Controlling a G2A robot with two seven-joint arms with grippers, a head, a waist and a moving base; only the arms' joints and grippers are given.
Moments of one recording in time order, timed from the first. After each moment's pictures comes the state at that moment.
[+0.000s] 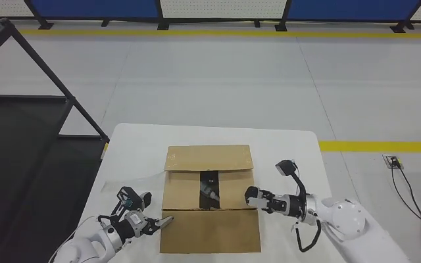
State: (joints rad) left arm 1.46 -1.10 -1.59 -1.75 0.99 -0.67 -0.35; right arm -0.93 -0.94 1.07 -1.53 0.35 -0.45 0.89
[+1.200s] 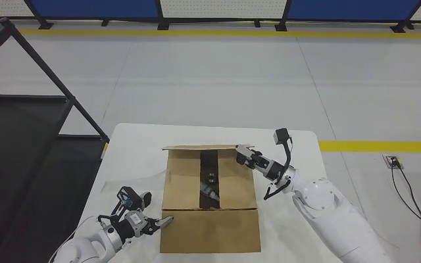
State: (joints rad) left arm 1.46 -1.10 -1.59 -1.75 0.99 -0.67 -0.35; right arm -0.72 -1.08 0.93 -1.33 0.32 -0.37 0.46
